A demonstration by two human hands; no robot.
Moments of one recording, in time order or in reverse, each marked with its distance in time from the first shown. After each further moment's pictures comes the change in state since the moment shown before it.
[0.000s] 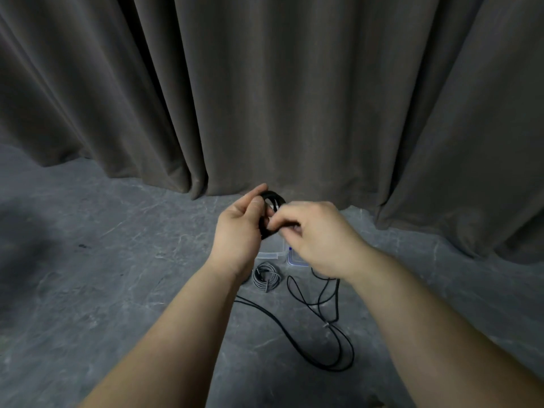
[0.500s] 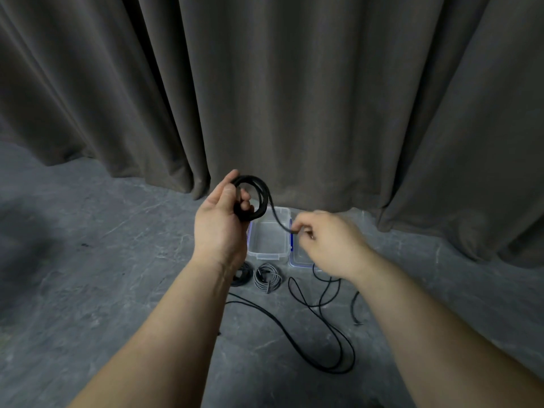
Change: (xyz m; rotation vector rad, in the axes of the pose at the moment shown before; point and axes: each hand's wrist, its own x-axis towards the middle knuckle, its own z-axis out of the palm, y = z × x) left_hand 0.009 0.016 -0.008 -0.363 0.145 0.046; right_hand -0.005 0.024 0.006 -0.265 -0.059 0.281
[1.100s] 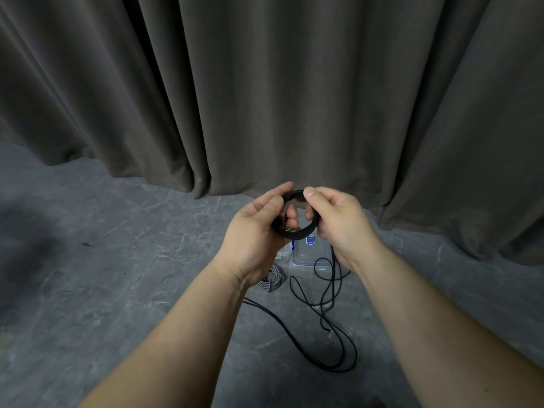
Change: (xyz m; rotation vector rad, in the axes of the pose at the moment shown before) left_hand -0.024 -0.008 0.013 0.068 -0.350 -0.278; right_hand 0.015 -0.002 0.001 1.012 0.201 0.153
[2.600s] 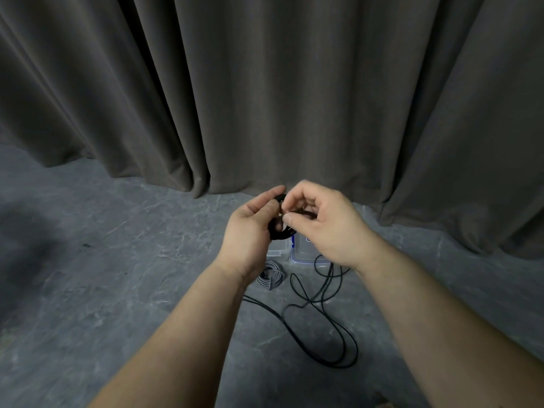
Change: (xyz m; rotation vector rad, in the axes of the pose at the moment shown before) left_hand 0.009 -0.012 -0.012 0.259 0.150 0.055; right_hand -0.016 -0.021 0.000 -0.277 -0.258 -0.244
